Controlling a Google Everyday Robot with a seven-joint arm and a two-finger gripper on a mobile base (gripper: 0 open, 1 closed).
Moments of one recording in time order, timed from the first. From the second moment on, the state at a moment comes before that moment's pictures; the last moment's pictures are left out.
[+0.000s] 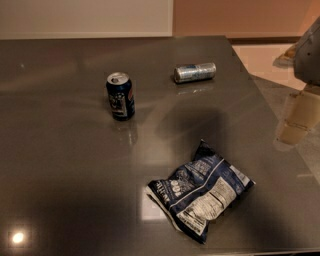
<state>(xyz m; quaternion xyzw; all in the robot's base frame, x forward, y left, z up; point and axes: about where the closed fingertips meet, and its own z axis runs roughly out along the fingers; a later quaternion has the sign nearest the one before) 0.438 -0.217 0.976 -0.60 0.78 -0.03 0.16</state>
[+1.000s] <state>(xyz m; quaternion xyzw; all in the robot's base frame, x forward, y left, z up) 0.474 -0.183 0.971 -0.63 0.76 -0.02 0.17</state>
